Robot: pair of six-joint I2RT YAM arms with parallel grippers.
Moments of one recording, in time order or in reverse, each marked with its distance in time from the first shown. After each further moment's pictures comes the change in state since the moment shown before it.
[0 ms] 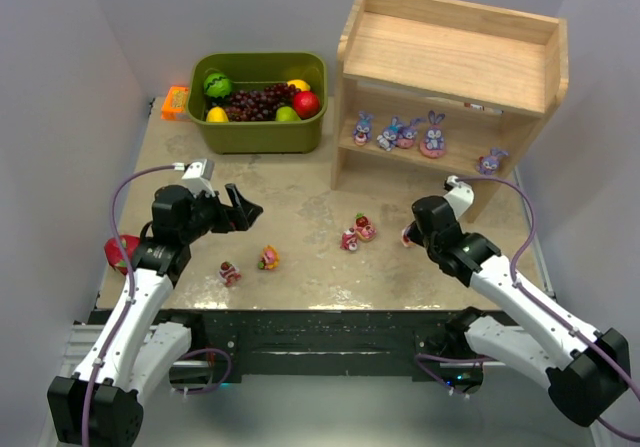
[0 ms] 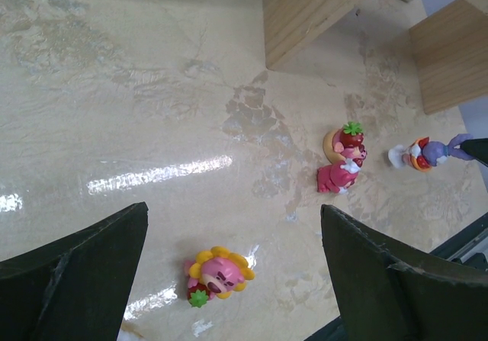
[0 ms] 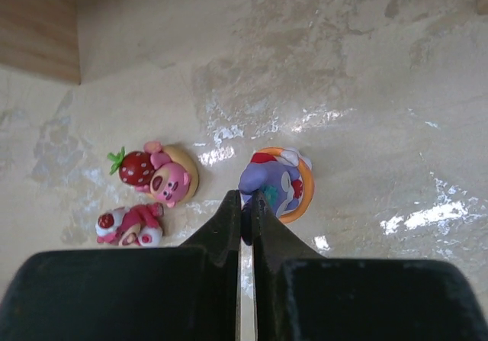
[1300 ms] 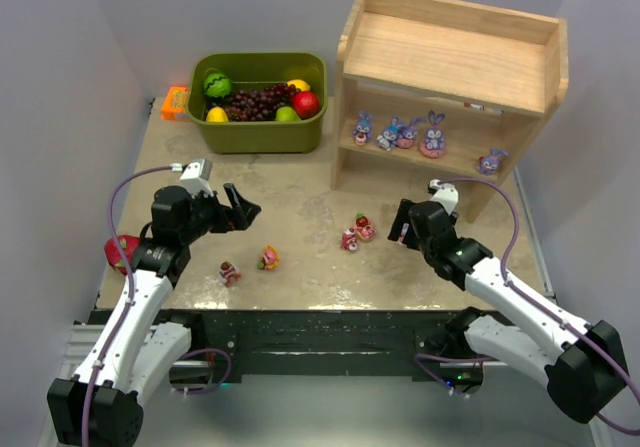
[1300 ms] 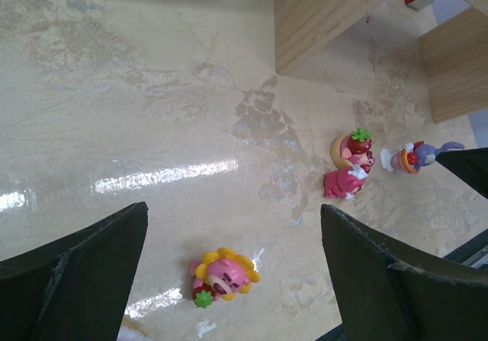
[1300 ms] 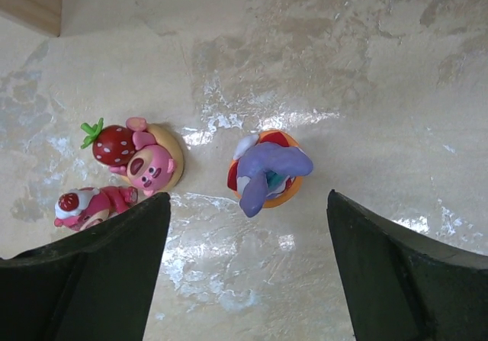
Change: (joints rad) left arm 0.000 -0.010 -0.001 -0.008 -0.037 -0.006; right arm 0.000 0.047 -0.086 0.145 -0.063 -0.165
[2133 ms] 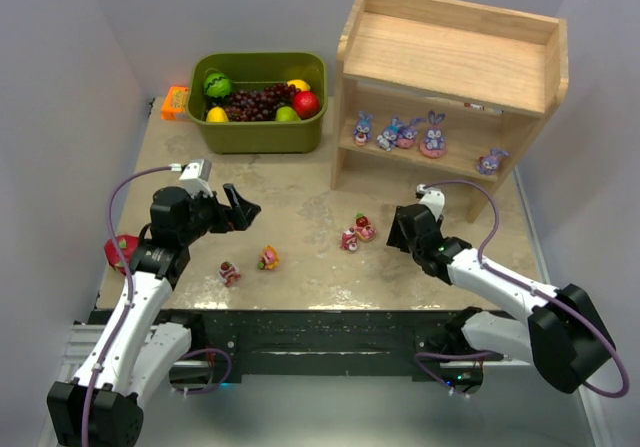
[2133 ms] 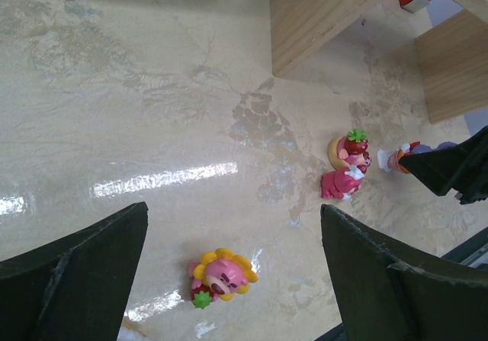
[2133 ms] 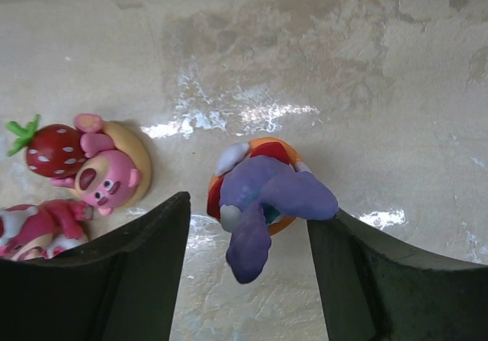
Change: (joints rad) left arm 0.000 -0.012 0.000 0.000 0.004 0.000; right arm 0.000 0.150 -0.090 0.204 0.008 -0.042
